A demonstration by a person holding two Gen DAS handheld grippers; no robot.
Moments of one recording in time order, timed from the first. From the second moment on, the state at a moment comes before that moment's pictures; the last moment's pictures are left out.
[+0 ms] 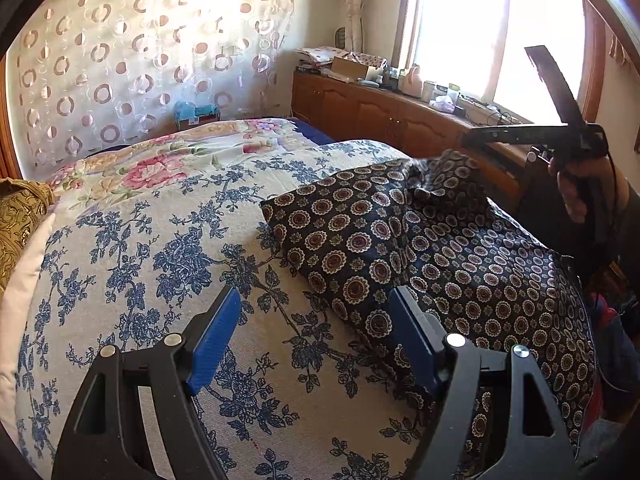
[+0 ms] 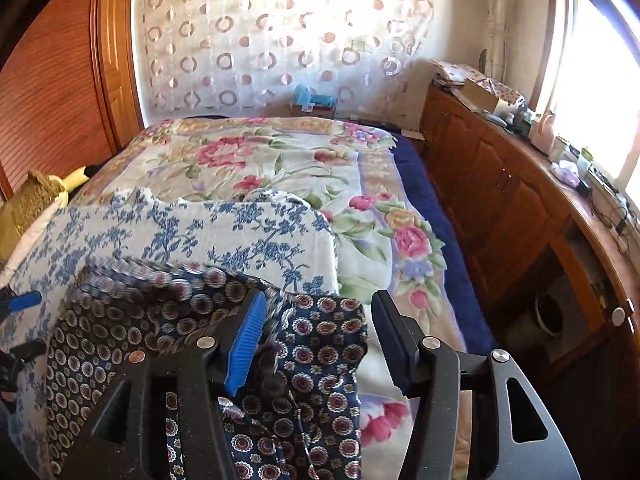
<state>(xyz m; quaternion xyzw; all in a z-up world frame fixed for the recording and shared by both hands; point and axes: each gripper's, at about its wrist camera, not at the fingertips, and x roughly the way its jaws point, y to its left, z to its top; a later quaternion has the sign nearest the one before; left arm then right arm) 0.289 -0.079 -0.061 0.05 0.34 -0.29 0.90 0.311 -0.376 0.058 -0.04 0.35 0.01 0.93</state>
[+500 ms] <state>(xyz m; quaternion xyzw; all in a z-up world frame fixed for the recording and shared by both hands) 0.285 -0.079 -0.058 0.05 0.33 -0.29 0.90 0.243 -0.364 -0.033 -0.02 0.45 0.06 0.89</state>
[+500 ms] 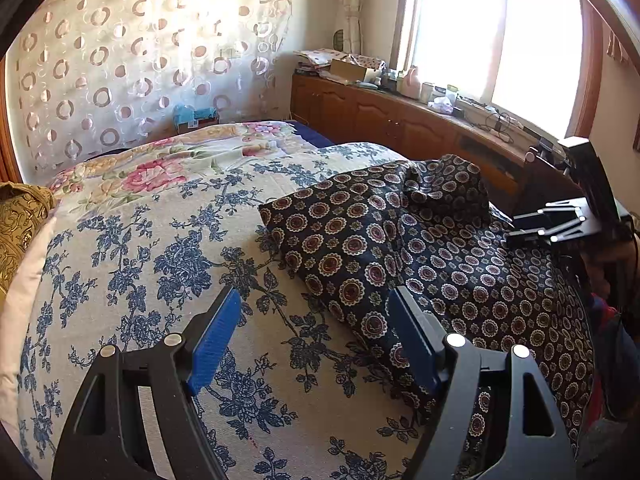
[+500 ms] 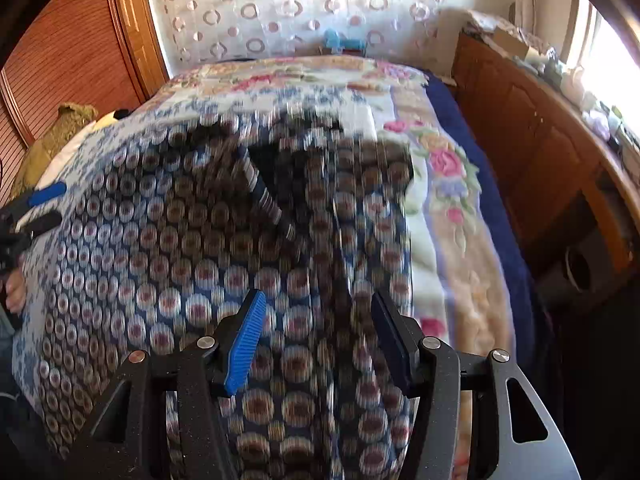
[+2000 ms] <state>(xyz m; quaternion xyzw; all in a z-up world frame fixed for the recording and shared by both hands) 0.277 -0.109 -0.060 0.09 0.34 -0.29 0.89 0.333 -0.390 -0.026 0.07 0.46 0.07 0.88</state>
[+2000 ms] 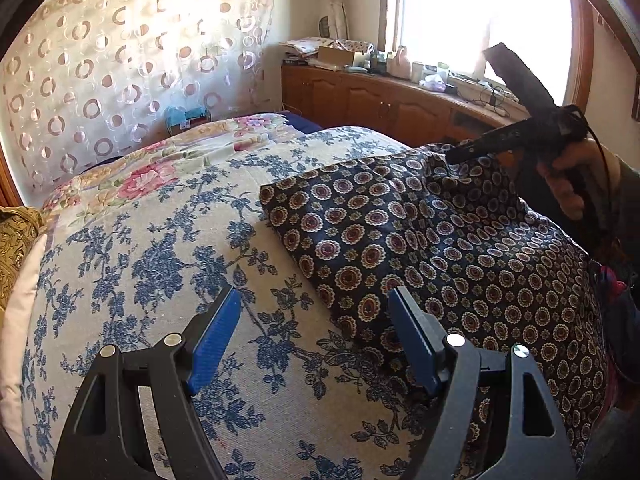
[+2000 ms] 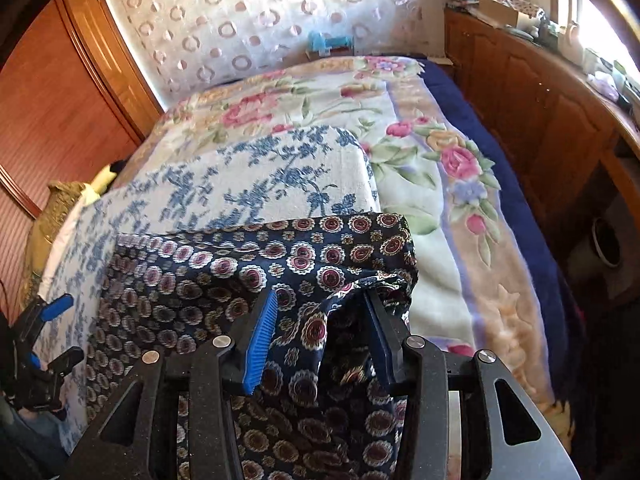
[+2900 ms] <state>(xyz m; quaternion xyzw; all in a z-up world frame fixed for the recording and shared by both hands) 0.254 -0.131 -0.050 0.12 0.35 -0.26 0.89 0.292 -0.421 0.001 0.00 0.39 0.06 0.92</state>
